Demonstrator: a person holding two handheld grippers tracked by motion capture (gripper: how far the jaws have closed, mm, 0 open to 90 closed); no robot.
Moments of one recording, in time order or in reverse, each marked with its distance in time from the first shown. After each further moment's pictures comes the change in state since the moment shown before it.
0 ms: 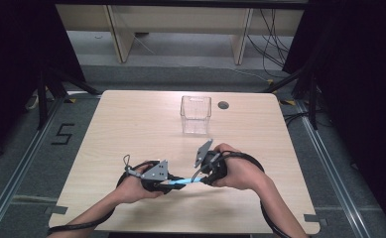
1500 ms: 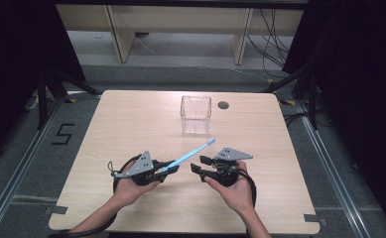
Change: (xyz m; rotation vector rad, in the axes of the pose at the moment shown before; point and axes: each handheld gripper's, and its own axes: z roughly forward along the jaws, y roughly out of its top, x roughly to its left) left arm 0.004 -0.008 -0.019 -0.265 0.265 -0.152; right arm 0.012 -0.044 0.039 -0.761 -0.098 0.594
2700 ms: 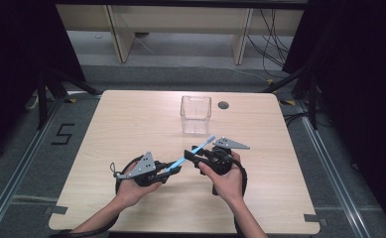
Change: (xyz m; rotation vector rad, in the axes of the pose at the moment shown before) left arm -0.005 -0.001 0.005 -0.005 -0.001 -0.016; right arm -0.005 0.020 0.023 -0.110 0.057 0.184
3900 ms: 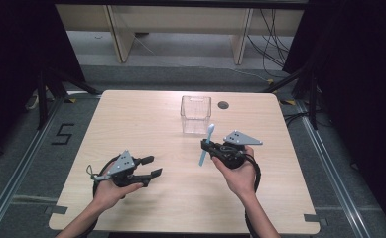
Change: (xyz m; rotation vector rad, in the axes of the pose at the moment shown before) left arm 0.024 -0.010 -0.056 0.051 0.145 -0.103; right arm -0.012 0.023 -0.030 -0.015 -0.113 -0.210
